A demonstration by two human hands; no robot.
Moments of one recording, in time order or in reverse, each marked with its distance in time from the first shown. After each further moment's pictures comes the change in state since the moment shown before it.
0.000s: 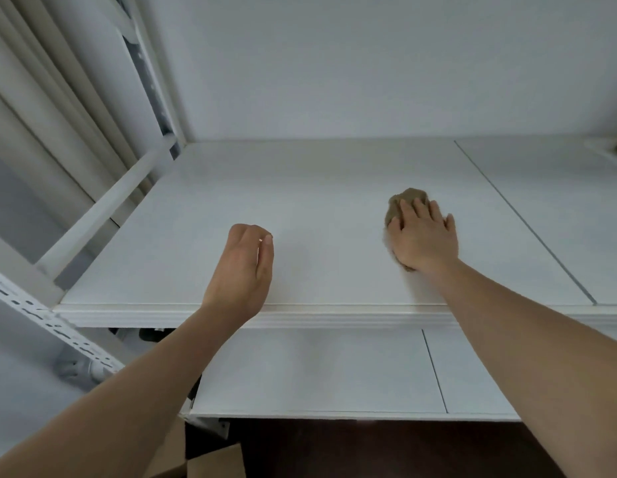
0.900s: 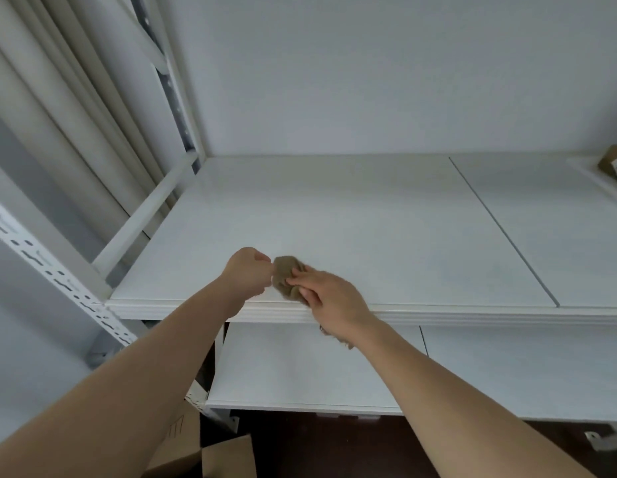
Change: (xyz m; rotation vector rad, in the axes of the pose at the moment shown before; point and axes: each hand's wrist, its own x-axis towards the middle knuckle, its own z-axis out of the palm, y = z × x) left_hand 0.007 0.029 -0.043 -0.267 -0.327 -0.677; right_hand -0.125 -0.096 0.003 0.511 -0.169 -0.610
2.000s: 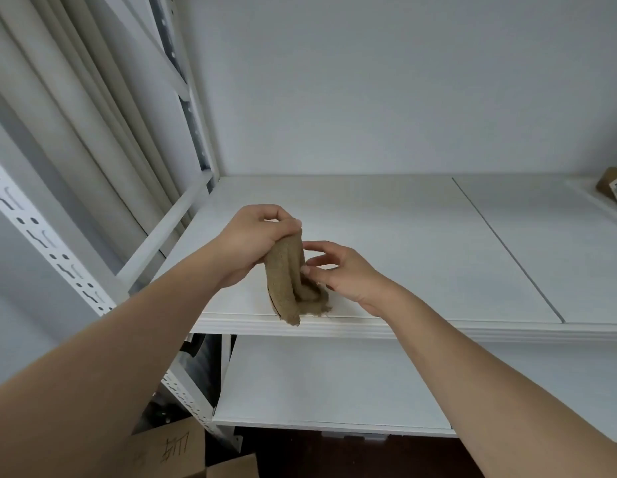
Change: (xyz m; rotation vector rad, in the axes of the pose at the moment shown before) left_hand -0.041 0.071 -0.052 -0.216 -0.146 0.297; right_hand 0.021 -0.050 -0.065 0.693 -0.070 0.278
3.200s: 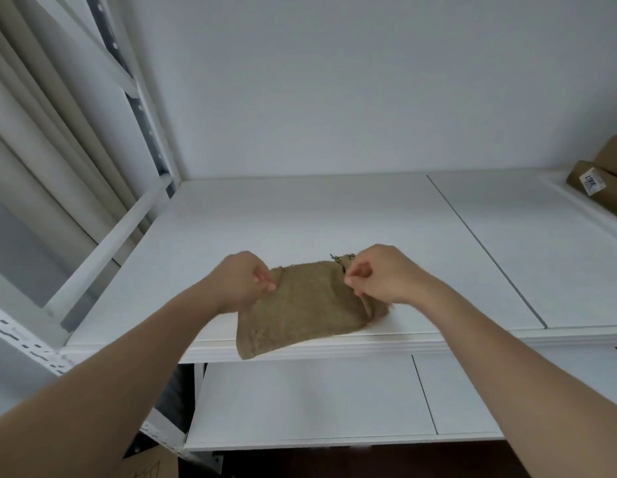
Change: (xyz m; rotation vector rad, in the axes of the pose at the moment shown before) left_hand 0.056 -0.059 0.026 0.844 -0.144 0.050; right_hand -0.003 0.021 -0.093 -0.735 0.103 0.069
